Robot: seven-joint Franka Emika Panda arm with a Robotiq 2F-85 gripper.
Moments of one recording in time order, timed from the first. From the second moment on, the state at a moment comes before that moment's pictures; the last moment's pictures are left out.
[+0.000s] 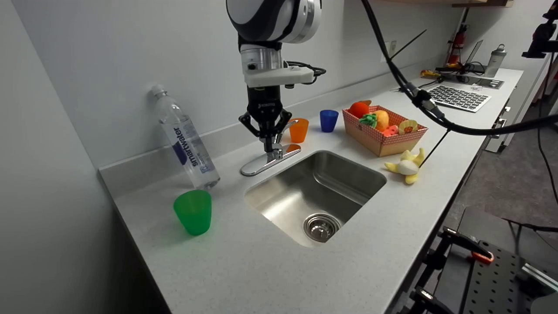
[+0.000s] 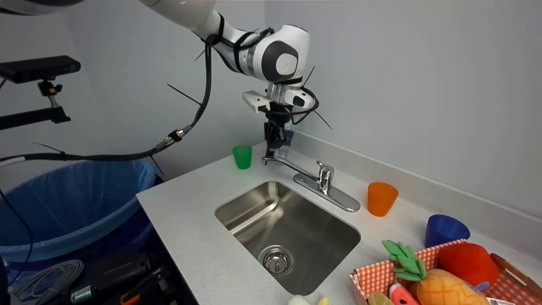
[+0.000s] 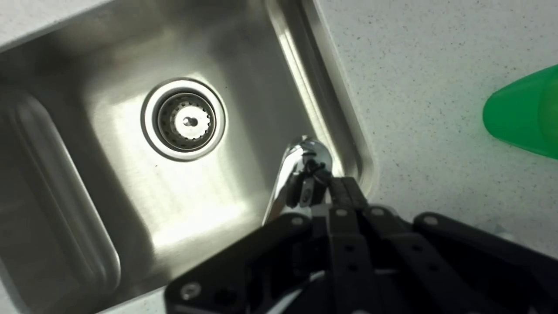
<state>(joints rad) 0.12 0.43 0.00 -1.69 0.14 1.96 0.47</state>
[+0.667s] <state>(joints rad) 0.10 0.36 -0.03 -1.79 0.08 1.96 0.43</state>
